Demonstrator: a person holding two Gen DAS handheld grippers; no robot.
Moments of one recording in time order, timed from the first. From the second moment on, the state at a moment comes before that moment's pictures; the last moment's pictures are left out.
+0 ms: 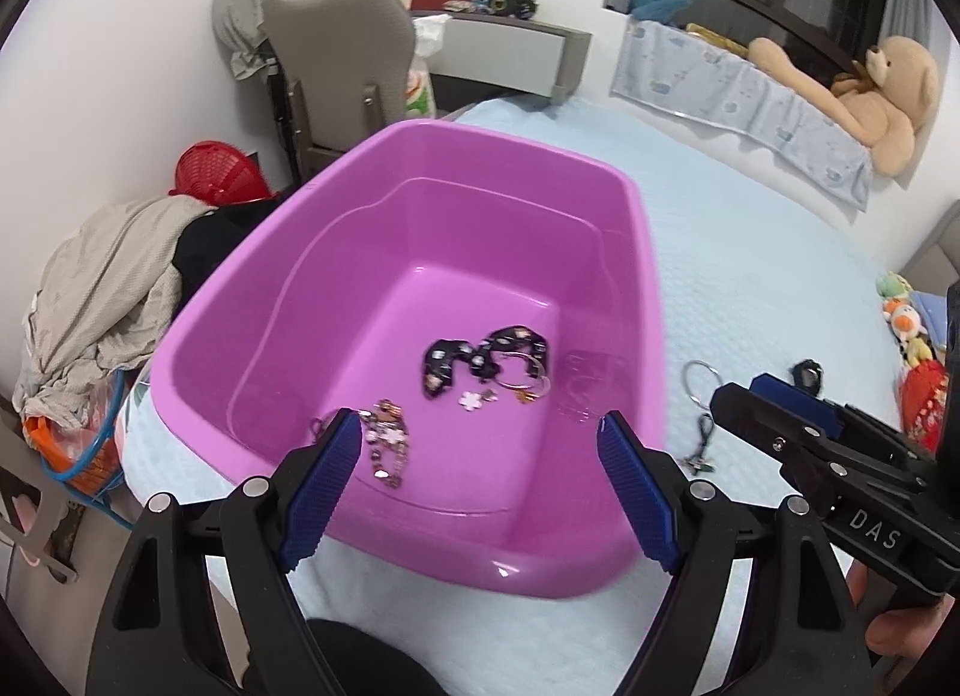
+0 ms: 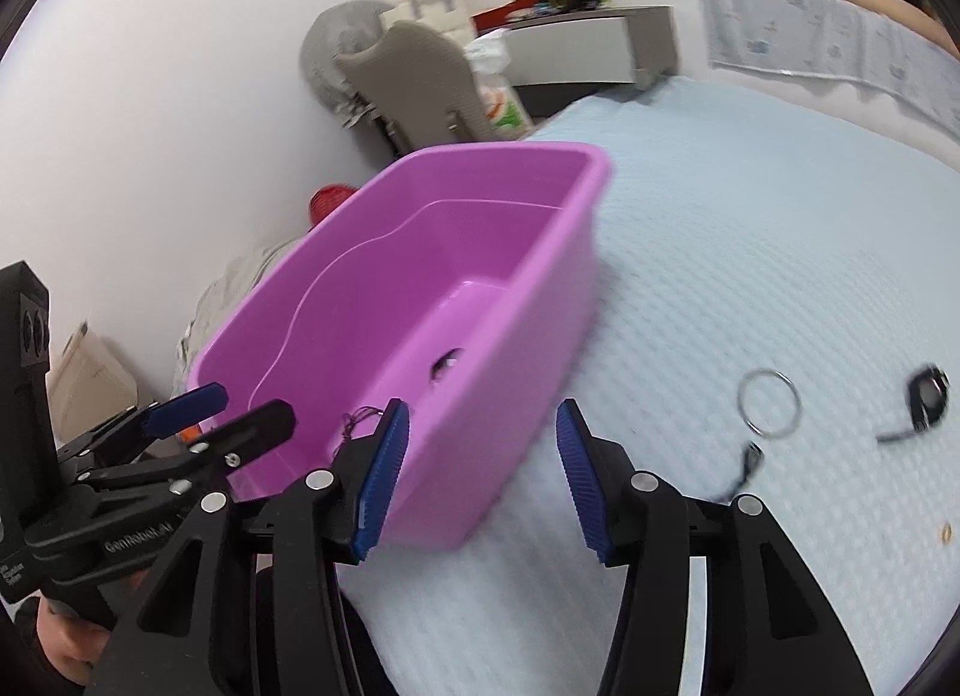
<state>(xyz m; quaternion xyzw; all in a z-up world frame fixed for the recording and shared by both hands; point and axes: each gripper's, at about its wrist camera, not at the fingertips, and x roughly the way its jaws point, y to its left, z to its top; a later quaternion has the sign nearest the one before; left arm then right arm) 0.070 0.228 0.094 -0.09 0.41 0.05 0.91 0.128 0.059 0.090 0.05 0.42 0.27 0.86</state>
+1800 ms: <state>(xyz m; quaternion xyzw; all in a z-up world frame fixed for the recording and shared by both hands) 0.116 0.047 -0.036 -0.08 0.47 -0.05 0.88 0.028 -0.254 -0.024 0.17 0.43 0.01 0.89</state>
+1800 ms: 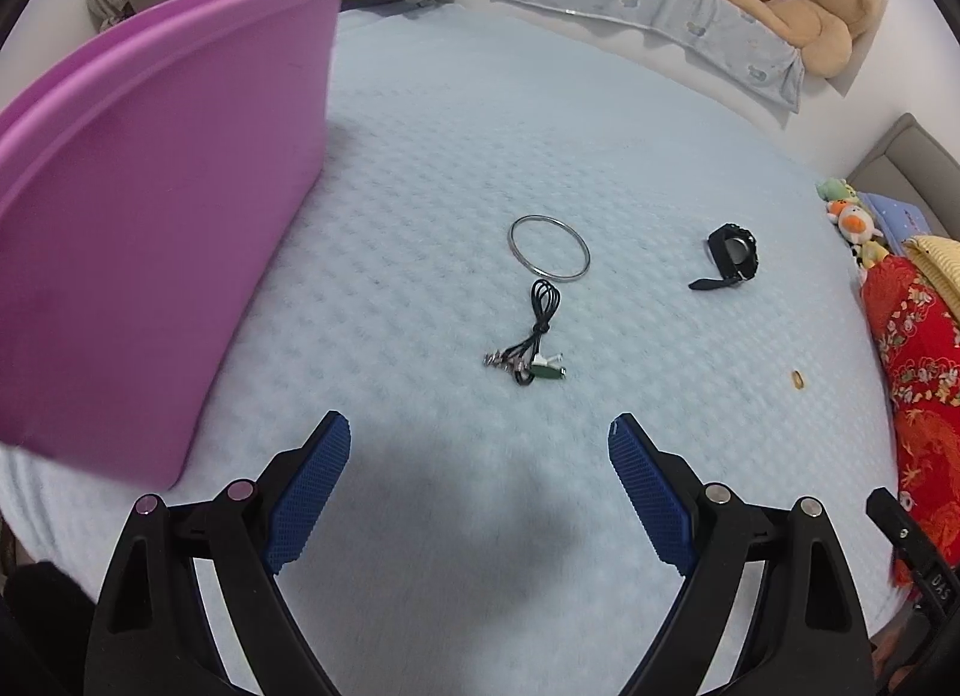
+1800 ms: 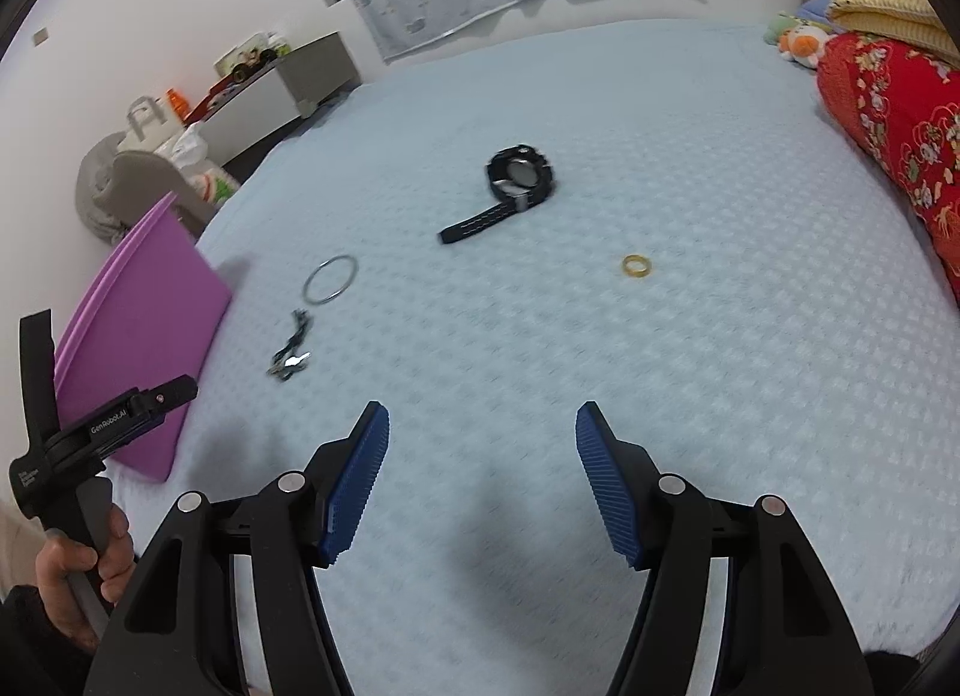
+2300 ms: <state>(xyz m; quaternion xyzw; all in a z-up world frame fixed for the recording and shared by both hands) 0.167 0.004 -0.069 -0.04 0.47 -0.06 0.88 0.090 -0.295 -0.071 0.14 0.44 -0.04 0.89</state>
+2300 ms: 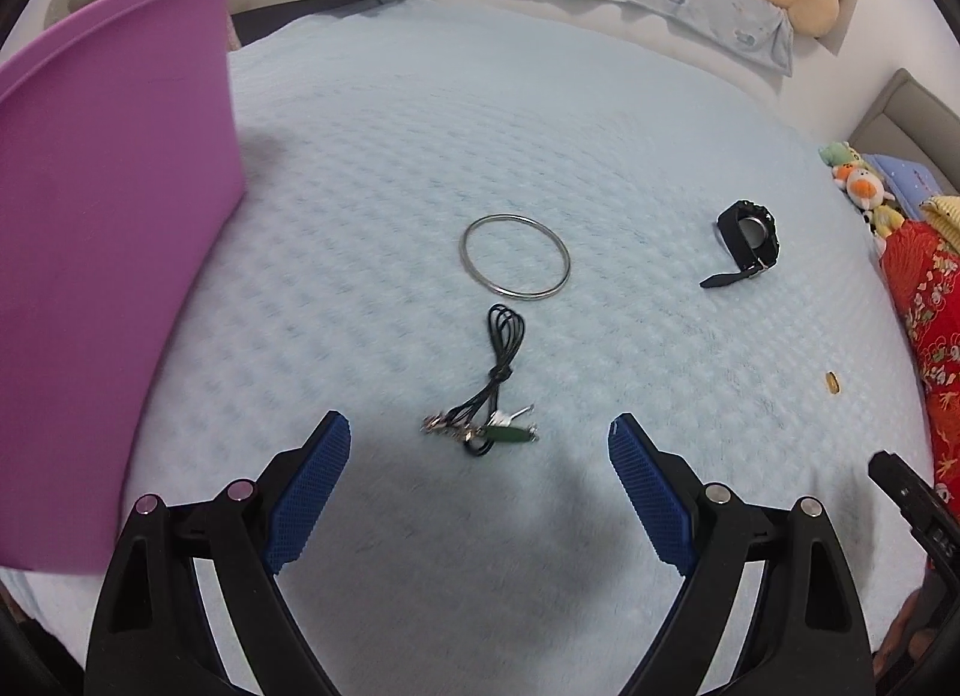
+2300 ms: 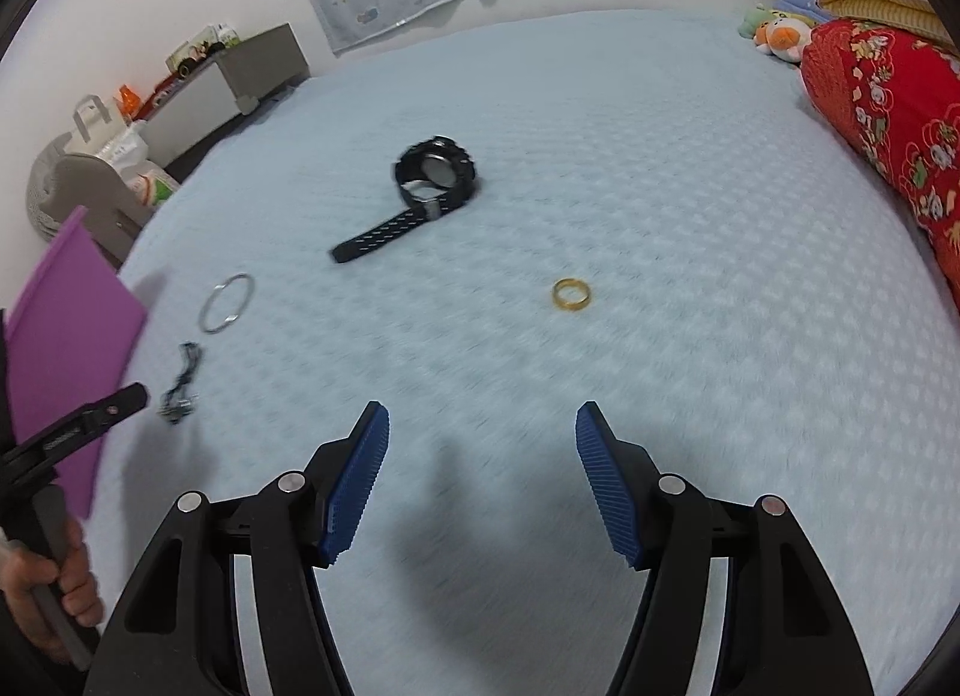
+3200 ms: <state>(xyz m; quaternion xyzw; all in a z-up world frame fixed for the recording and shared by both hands) 0.219 -0.020 -0.114 0.01 0.47 -0.05 0.88 0.176 -0.330 -0.118 0.07 0.46 -0.06 0.88</state>
